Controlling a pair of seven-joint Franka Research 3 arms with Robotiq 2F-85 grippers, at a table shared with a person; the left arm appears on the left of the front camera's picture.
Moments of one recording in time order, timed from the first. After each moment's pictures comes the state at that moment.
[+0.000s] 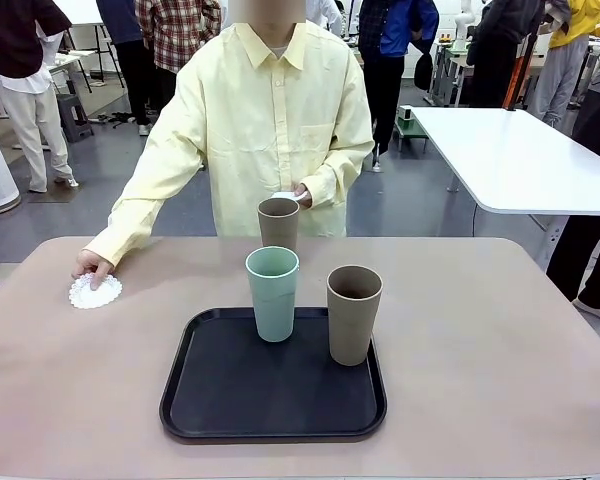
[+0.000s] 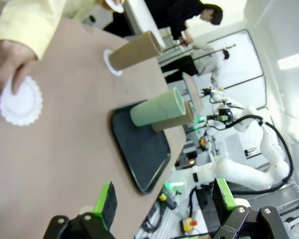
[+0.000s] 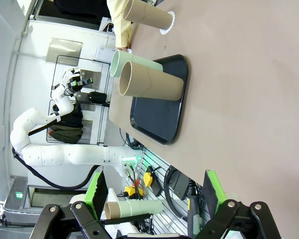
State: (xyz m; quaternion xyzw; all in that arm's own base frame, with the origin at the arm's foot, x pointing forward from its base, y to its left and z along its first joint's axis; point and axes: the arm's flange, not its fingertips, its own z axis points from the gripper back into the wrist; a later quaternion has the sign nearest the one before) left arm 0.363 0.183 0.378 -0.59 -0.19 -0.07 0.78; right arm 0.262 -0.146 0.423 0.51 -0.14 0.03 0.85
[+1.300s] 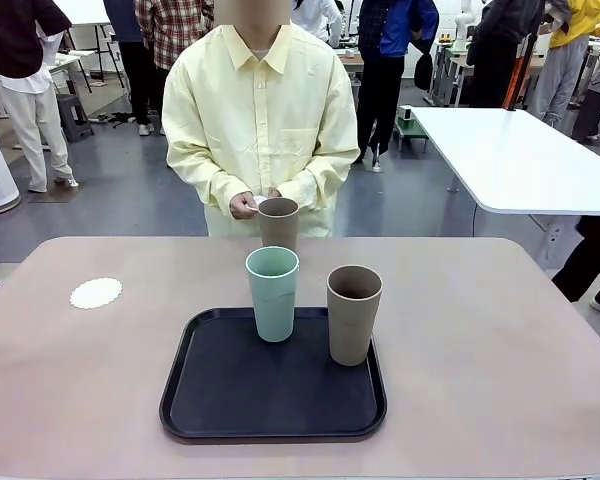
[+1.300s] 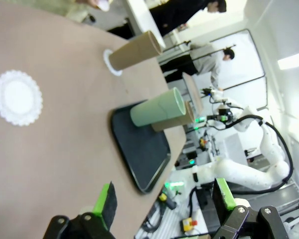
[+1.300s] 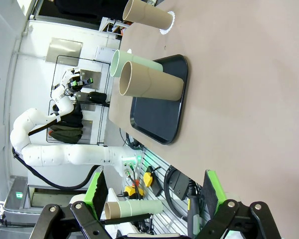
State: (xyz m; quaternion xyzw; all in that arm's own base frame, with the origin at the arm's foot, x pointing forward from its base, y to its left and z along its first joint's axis) left arm 0.363 0.183 0.378 -0.59 -0.19 -0.07 0.78; right arm 0.262 -0.146 0.423 0.51 -0.14 0.03 0.85
